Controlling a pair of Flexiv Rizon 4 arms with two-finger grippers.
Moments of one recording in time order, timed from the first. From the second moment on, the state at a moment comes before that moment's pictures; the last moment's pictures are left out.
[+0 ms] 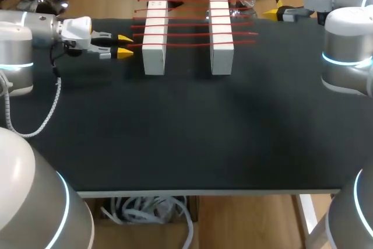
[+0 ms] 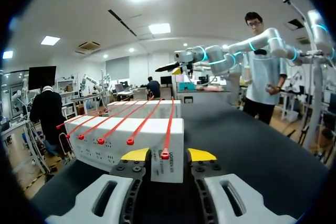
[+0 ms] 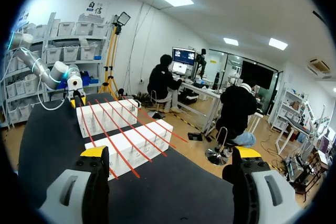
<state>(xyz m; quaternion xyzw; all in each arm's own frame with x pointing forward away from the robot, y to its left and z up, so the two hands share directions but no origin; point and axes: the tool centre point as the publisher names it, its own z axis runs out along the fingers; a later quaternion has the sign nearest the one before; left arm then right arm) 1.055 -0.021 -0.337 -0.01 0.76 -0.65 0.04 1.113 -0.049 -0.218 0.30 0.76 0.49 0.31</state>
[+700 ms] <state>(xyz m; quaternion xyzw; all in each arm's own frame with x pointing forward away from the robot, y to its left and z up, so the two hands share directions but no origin) 1.059 -0.019 -0.336 0.00 0.76 -0.64 0.04 1.113 -0.049 -0.218 0.30 0.76 0.49 0.31</state>
